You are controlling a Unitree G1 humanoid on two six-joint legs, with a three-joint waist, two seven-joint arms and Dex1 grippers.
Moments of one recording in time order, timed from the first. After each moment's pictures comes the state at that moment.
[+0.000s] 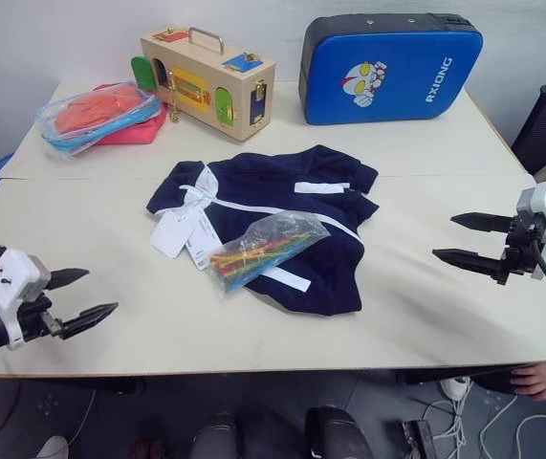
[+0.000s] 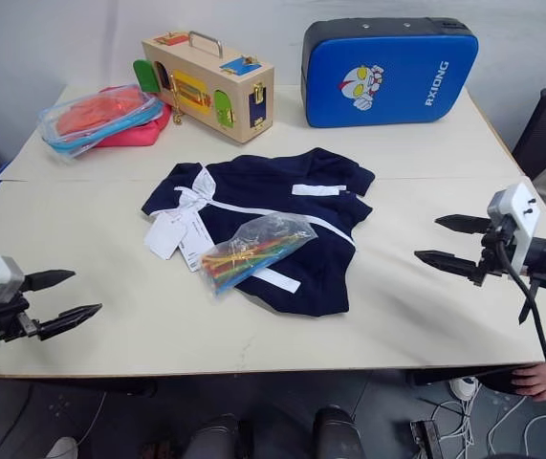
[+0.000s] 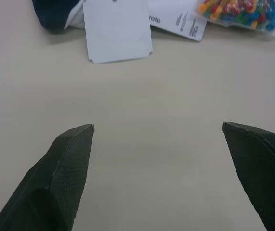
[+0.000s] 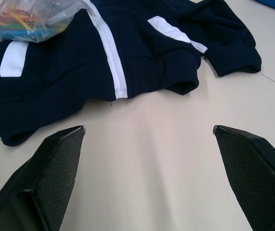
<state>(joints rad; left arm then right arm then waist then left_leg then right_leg) 0.14 0.92 0.58 -0.15 -0.47 0.43 -0.98 -0.41 -0.98 -0.25 0.23 0.47 0.35 1.26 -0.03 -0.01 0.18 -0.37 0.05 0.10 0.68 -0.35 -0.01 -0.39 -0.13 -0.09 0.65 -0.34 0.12</state>
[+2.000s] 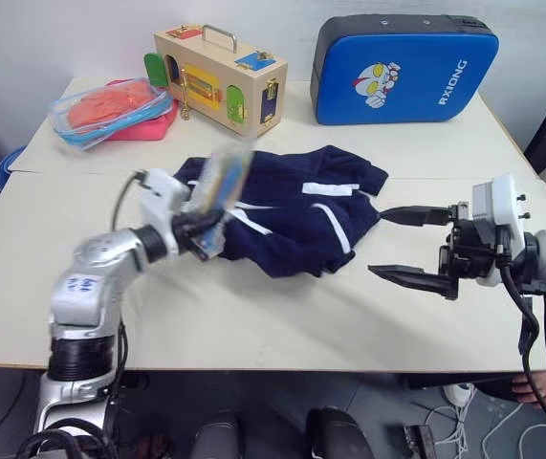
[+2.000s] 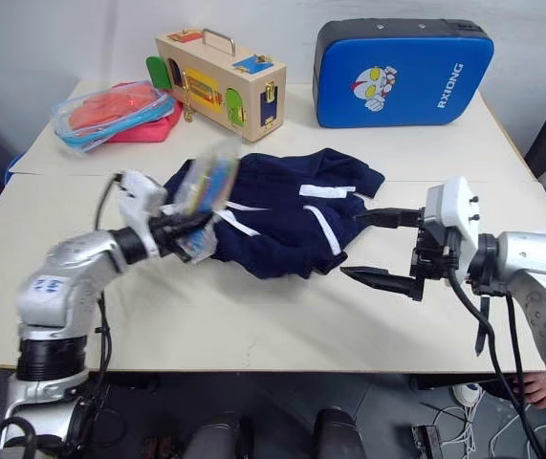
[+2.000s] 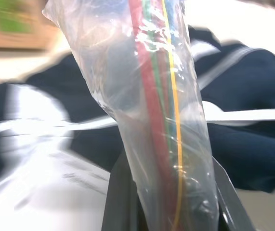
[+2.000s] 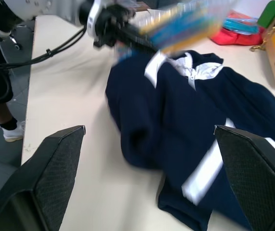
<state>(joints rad) -0.48 0.48 0.26 -0.24 -0.37 0.80 -0.58 -0.37 -0.91 -0.19 -0.32 0.71 0.50 1.12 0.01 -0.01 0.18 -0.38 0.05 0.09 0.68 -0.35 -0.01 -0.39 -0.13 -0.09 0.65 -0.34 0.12</state>
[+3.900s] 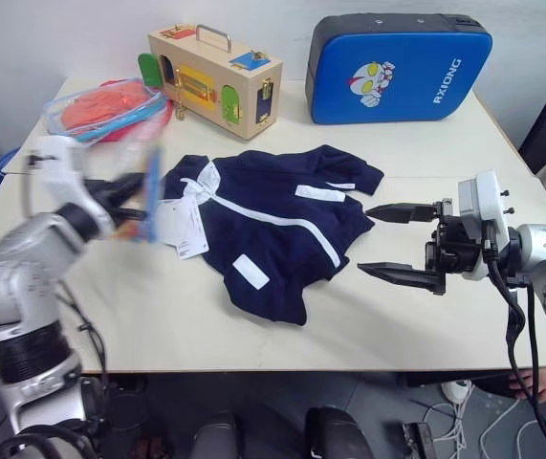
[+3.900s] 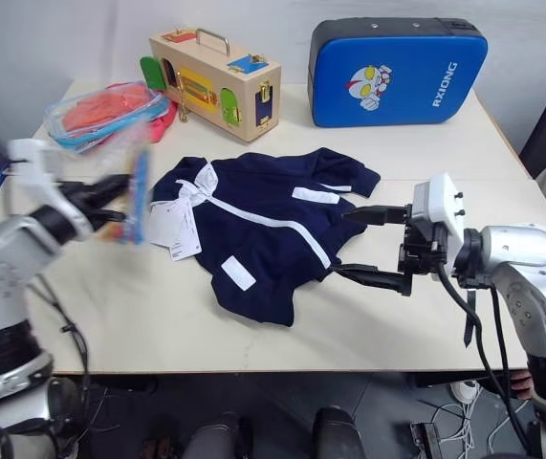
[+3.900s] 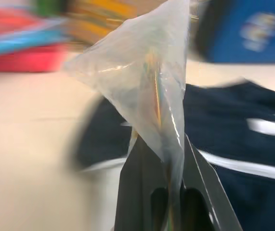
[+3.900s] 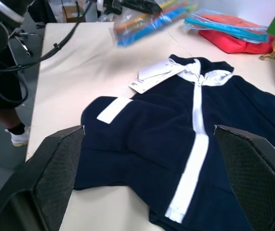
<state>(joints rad) -0.53 0.64 0.64 -0.18 -0.49 1.07 -0.27 -0.45 -0.84 -0.13 -0.30 0.69 0.50 1.15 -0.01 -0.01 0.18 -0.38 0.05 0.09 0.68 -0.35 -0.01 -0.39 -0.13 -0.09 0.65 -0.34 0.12</state>
